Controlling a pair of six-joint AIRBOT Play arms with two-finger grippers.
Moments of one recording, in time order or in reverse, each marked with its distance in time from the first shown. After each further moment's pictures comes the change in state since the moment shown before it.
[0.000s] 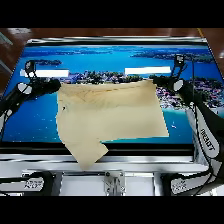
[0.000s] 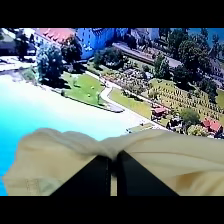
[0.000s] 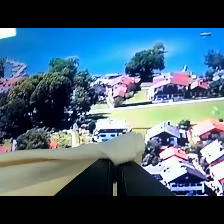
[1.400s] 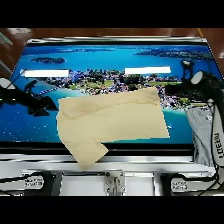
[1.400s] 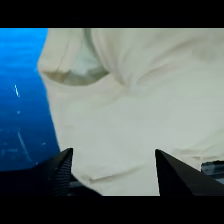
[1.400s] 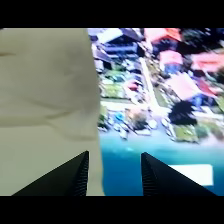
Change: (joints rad) left arm 0.208 0.050 0.093 0.173 -0.978 -0.140; right arm -0.158 0.121 0.106 -0.282 0.735 0.085
